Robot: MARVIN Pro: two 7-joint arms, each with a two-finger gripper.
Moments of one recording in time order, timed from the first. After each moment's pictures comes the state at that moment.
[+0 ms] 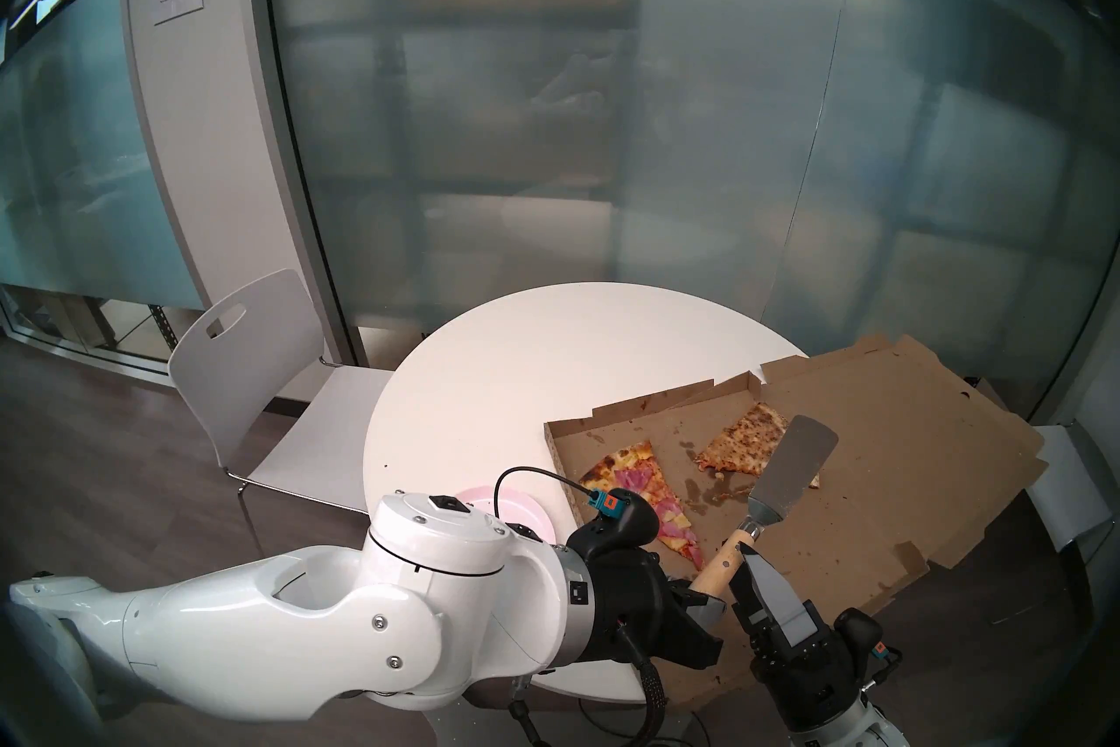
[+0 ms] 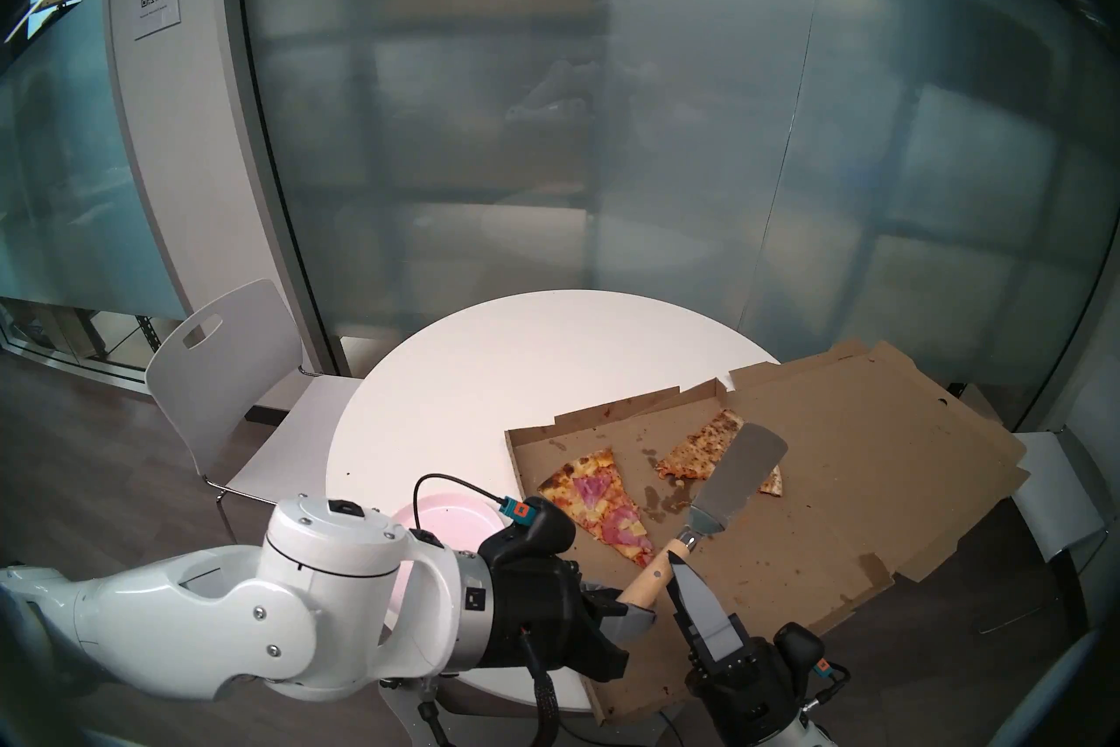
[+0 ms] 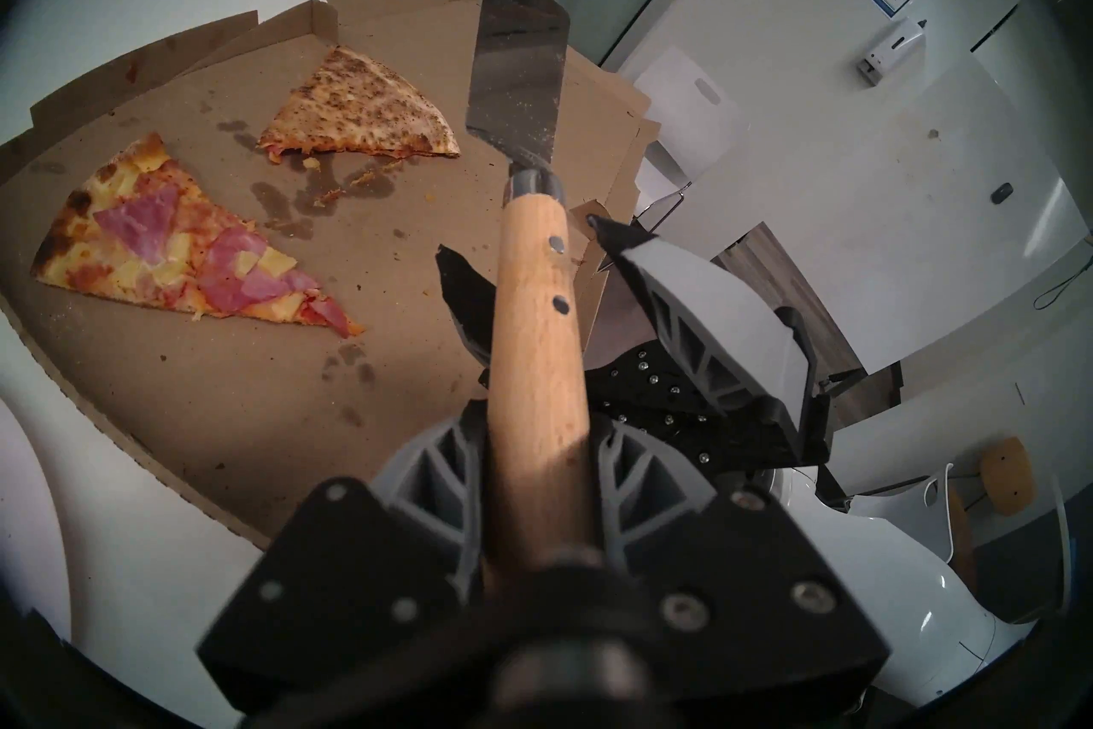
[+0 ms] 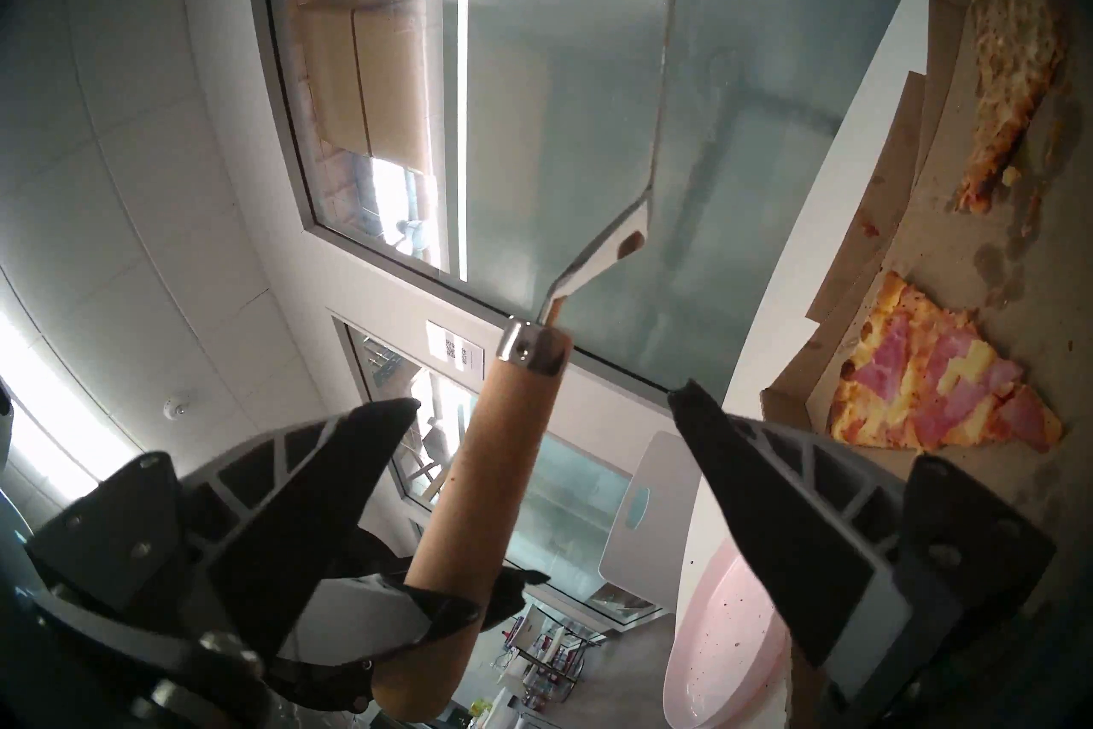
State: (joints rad) left arm 1.24 -0.78 -0.54 -2.42 -1.57 0.62 0.57; right arm -2.41 -1.63 1.79 -1.93 1.07 0.32 1.08
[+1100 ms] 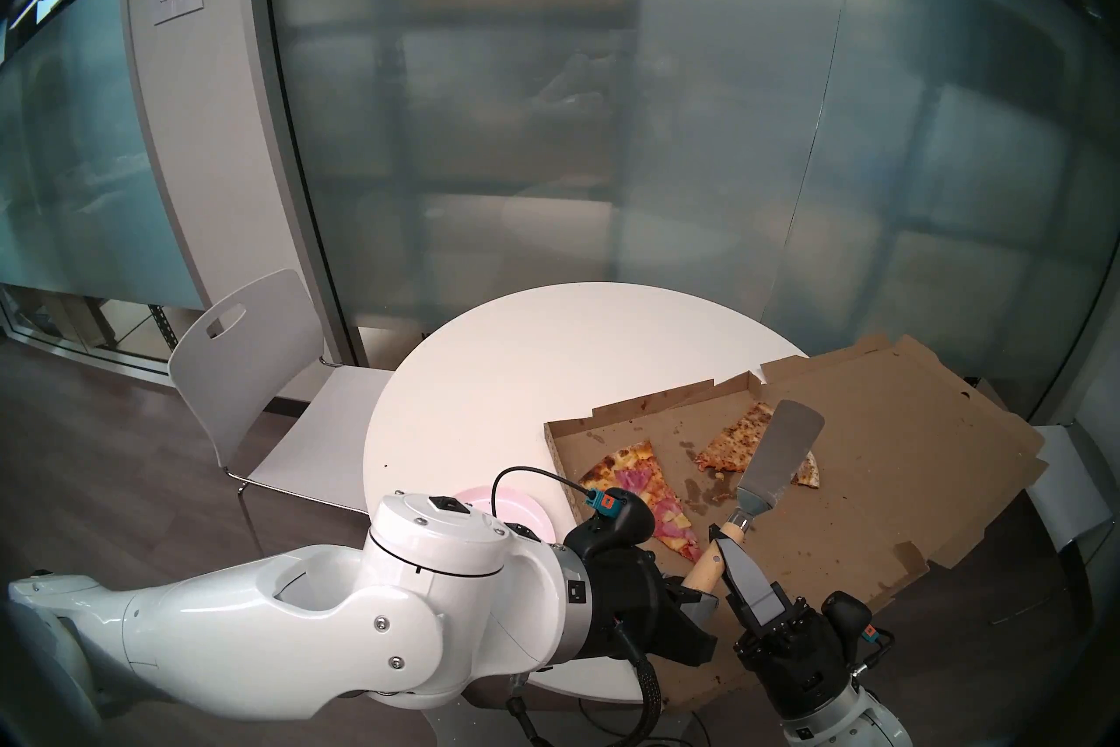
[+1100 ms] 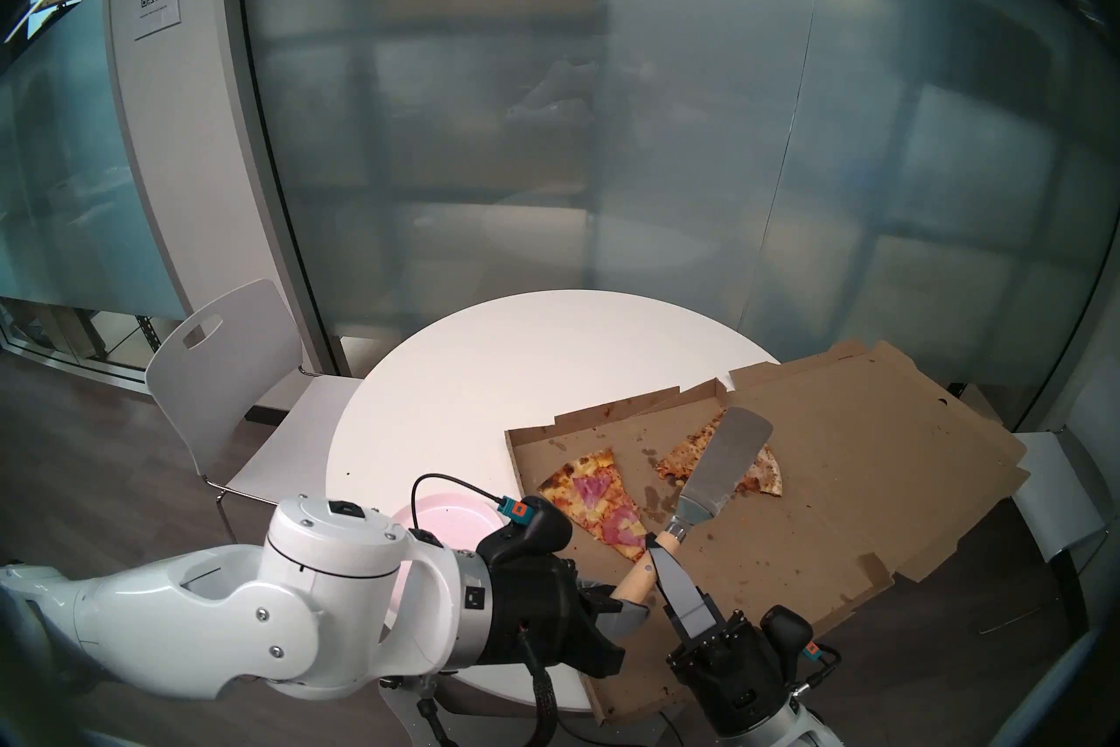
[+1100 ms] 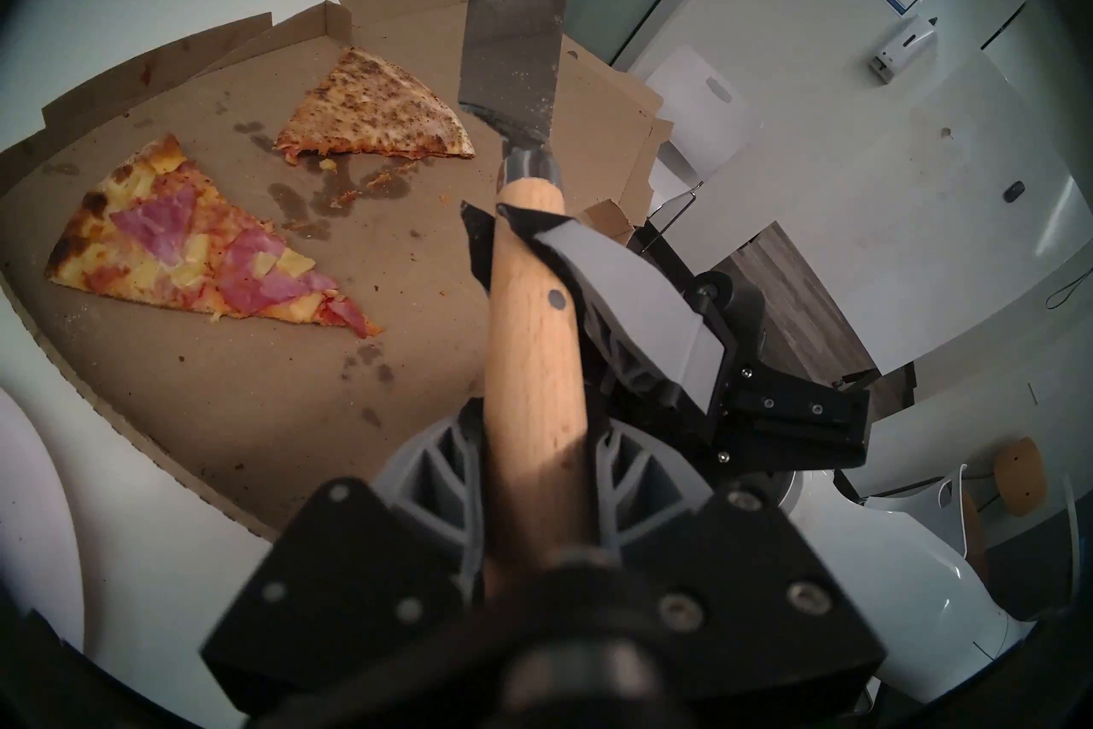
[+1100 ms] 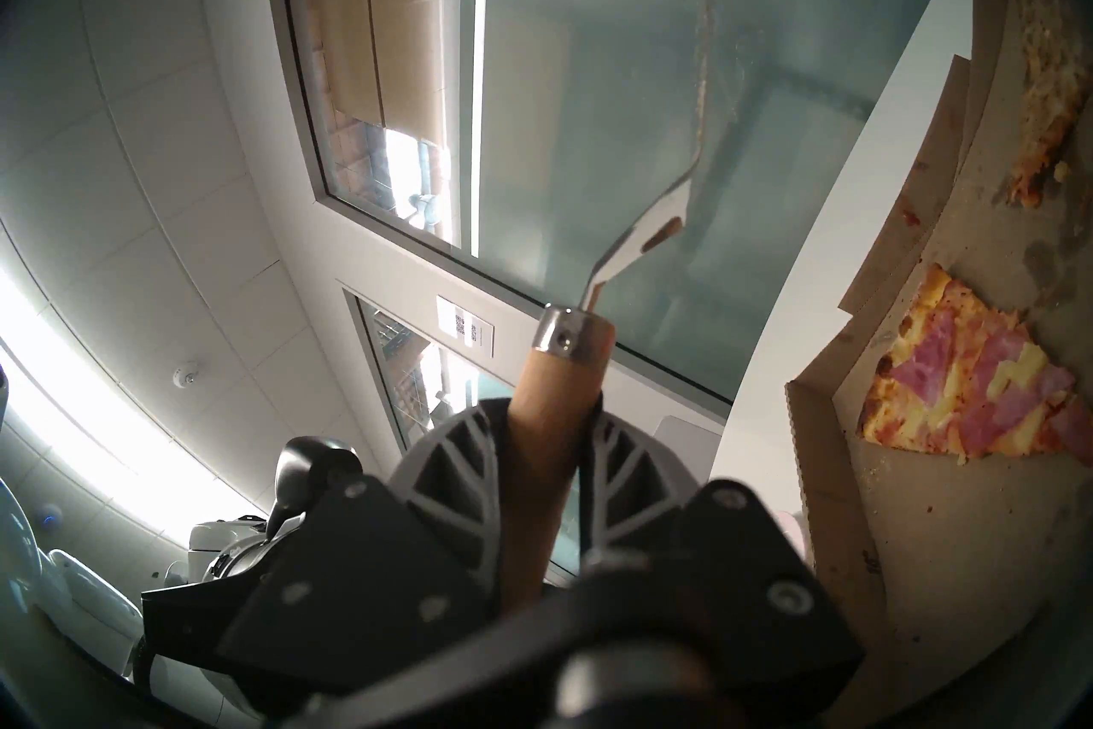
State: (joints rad) left arm 1.23 -0.77 -0.53 -2.42 -1.56 0.61 0.57; right arm -2.38 -1.64 1.78 -1.95 1.03 0.34 1.08
